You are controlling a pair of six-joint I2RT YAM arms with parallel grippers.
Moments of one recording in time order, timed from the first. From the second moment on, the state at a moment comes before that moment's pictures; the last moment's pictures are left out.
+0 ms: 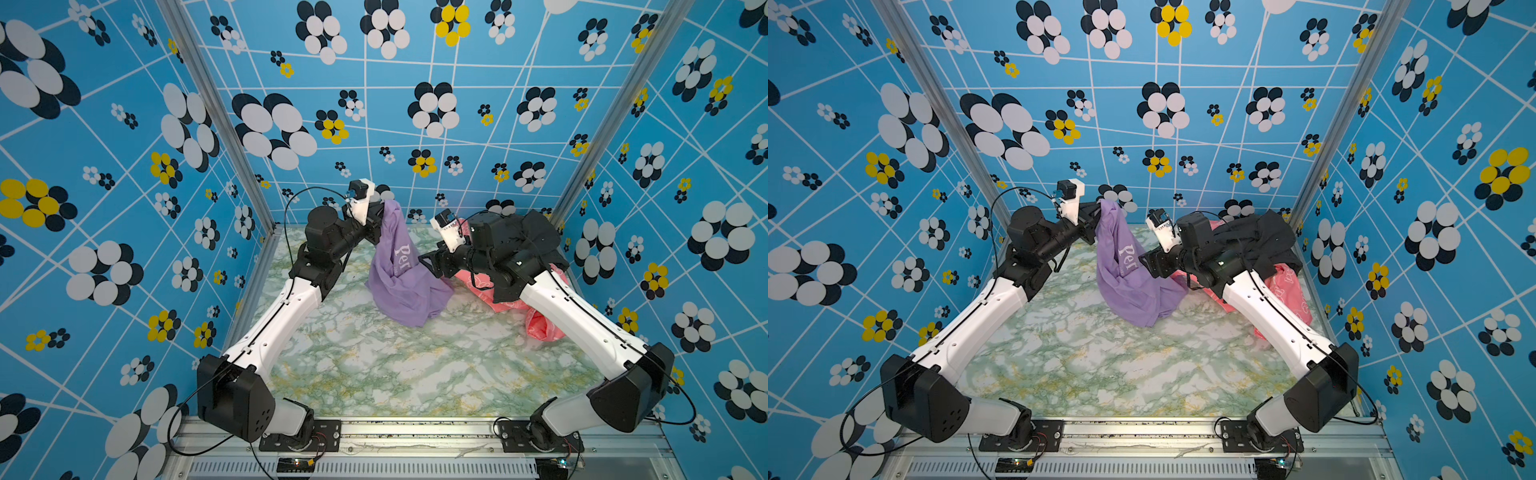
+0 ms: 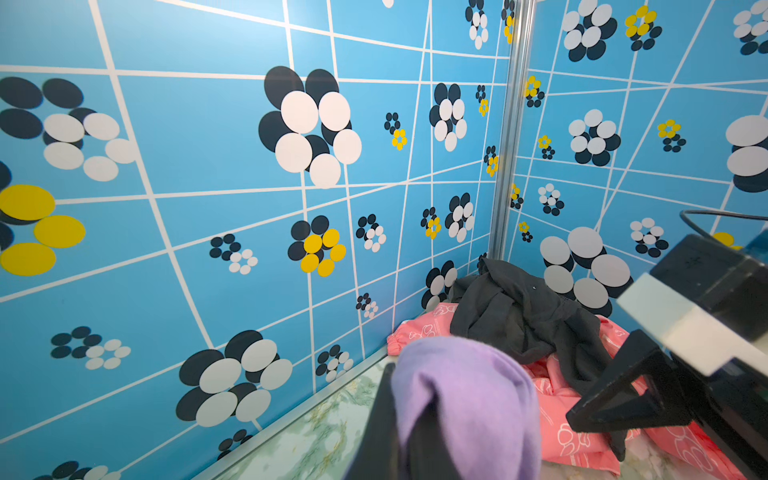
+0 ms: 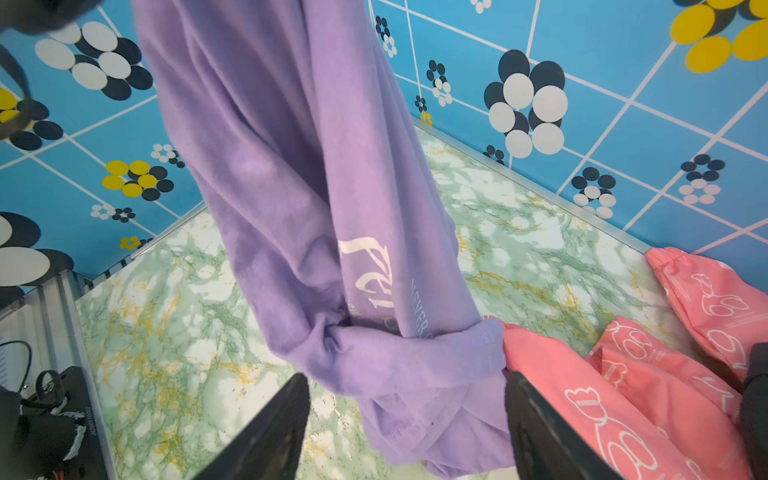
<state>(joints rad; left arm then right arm) -0.34 1.43 1.32 0.22 0.37 -0.01 0.58 1.52 1.51 -0.52 -0.19 -0.05</state>
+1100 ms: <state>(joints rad) -0.08 1.60 1.68 0.12 0.30 -0.12 0.58 1.60 1.57 -0.53 -0.19 -0.05</state>
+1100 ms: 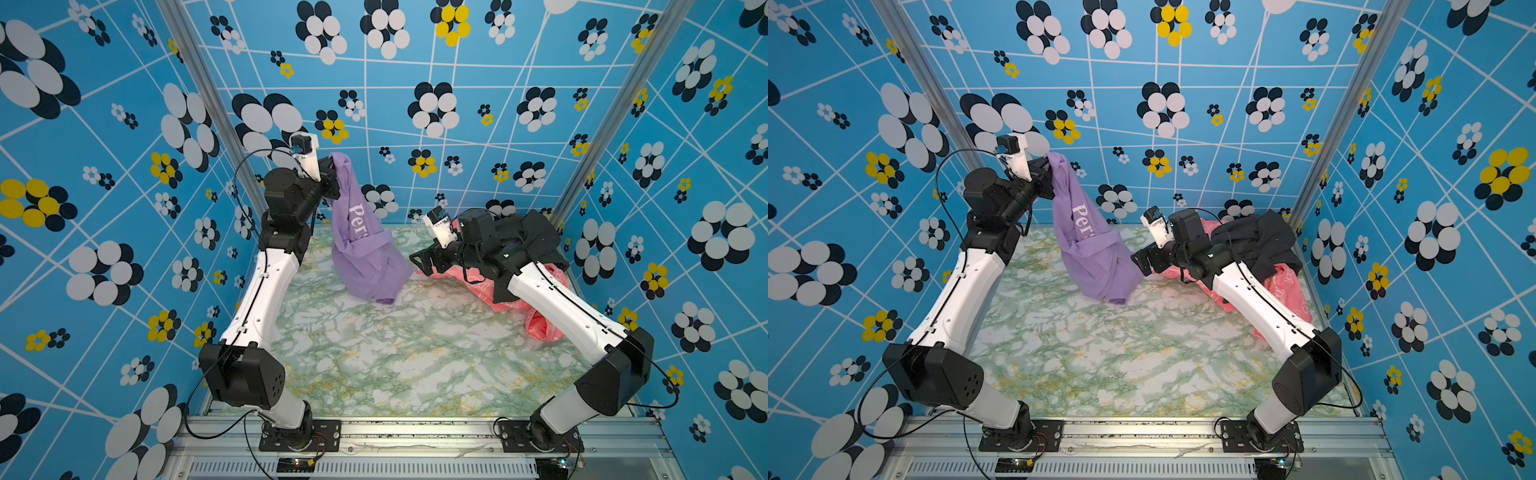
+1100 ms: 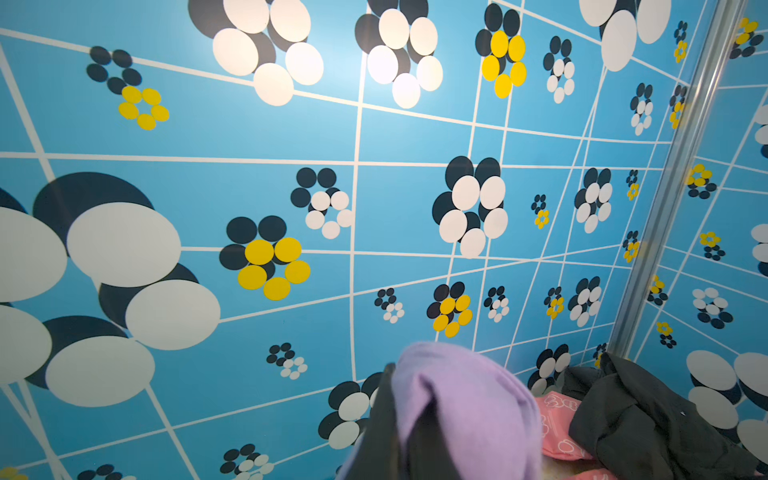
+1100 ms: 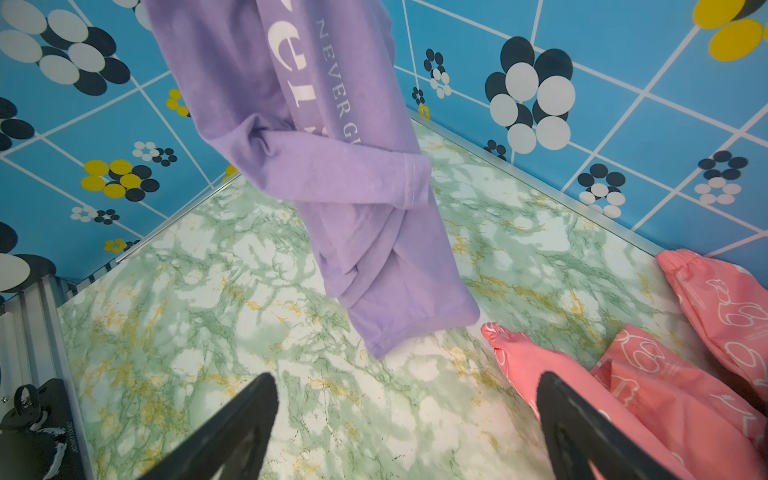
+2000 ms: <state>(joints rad) 0.13 2.18 2.74 -0.27 0.31 -0.09 0.58 1.67 1.69 -0.52 -0.10 -0.07</state>
